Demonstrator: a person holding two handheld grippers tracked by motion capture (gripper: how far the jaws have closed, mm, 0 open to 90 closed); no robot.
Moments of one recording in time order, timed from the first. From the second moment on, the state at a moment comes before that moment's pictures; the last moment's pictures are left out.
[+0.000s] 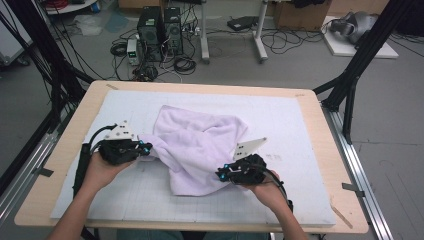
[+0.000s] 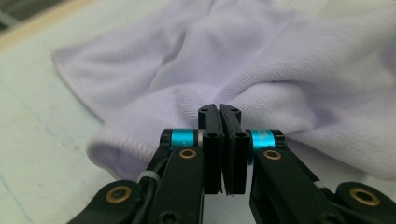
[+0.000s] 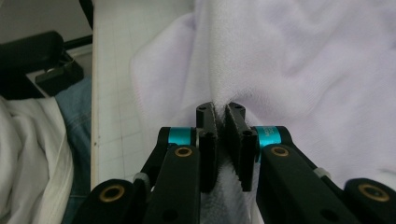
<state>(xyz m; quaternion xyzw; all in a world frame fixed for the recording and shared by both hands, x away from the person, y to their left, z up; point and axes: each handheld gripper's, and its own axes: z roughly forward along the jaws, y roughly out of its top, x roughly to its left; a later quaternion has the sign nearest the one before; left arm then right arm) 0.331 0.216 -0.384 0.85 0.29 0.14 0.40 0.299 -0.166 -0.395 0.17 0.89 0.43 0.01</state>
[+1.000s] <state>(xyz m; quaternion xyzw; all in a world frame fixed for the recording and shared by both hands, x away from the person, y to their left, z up) 0.318 0.151 -0.427 0.89 0.23 0.04 0.40 0.319 -0.200 -0.428 0.25 0.89 0.37 0.04</state>
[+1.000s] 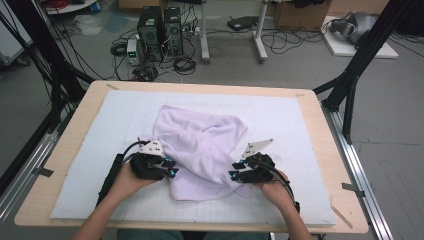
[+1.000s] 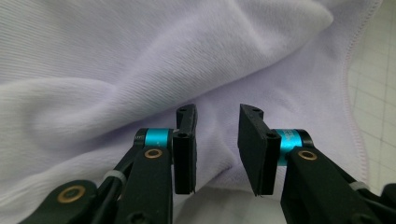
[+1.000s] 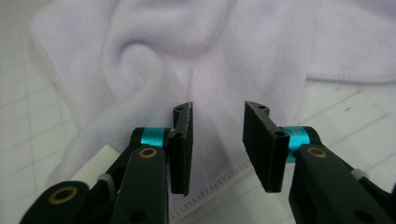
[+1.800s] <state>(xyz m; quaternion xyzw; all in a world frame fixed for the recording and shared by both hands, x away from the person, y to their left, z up) 0.288 0.162 -0.415 0.89 0.20 0.07 0.41 0.296 -0.197 -0.418 0.20 0.88 0.42 0.04</state>
